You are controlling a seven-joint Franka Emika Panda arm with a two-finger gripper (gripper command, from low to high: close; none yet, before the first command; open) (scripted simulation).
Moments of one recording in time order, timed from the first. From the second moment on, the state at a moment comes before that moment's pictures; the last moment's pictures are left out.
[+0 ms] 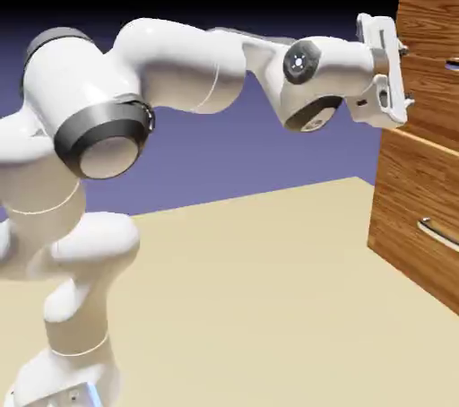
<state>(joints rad) 1.47 -0.54 -1.34 -2.08 0.19 3.36 1.30</state>
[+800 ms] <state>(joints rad) 2.34 -0.52 -2.14 -1.65 0.30 3.56 1.63</state>
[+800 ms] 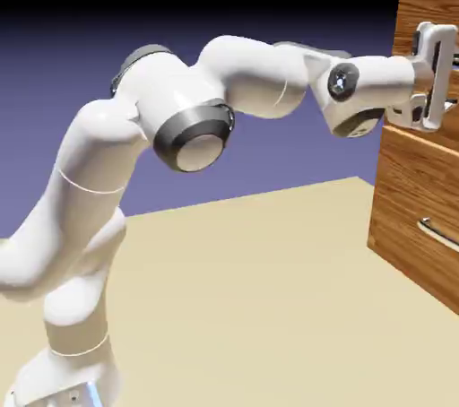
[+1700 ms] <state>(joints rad) 2.27 -0.43 -2.12 -1.77 0.22 3.63 1.79</state>
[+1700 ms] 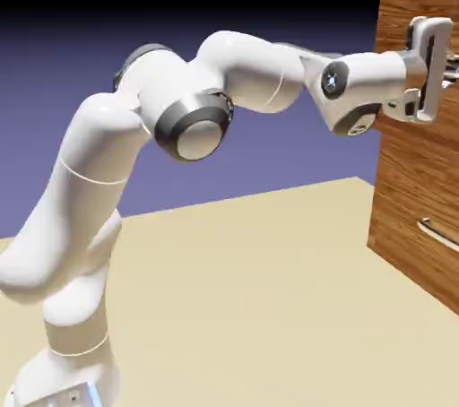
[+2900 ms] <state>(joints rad) 1.03 -0.38 -0.96 -2.36 0.17 3.74 1.90</state>
